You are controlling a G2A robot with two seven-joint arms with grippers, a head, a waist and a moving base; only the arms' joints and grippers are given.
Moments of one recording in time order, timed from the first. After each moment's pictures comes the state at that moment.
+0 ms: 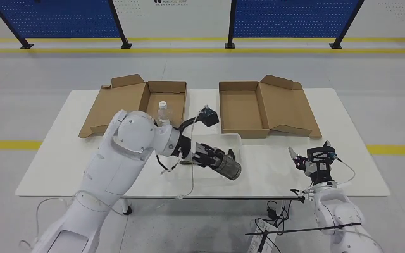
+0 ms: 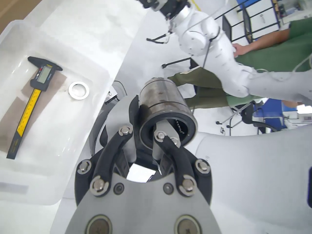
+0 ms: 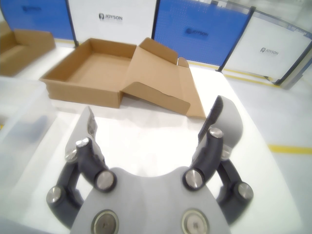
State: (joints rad) left arm 0.85 -1.21 -1.08 -1.70 0.02 -0.12 -1.47; right arm -1.73 -1.15 1.60 -1.80 -1.33 0.00 0.00
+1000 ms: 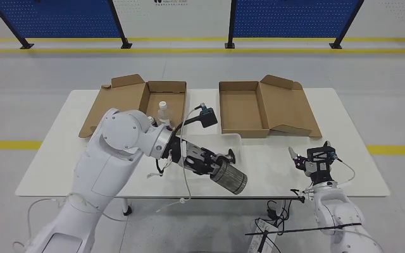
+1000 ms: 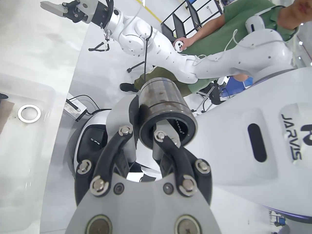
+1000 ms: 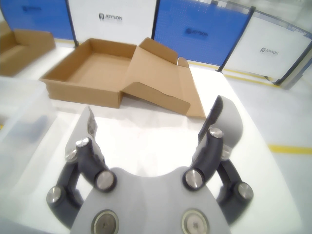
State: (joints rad) left arm 0.84 -1.18 -1.10 -1.75 -0.25 -0.16 -1.50; right arm -1.73 -1.15 1.60 -1.80 -1.33 0.00 0.00
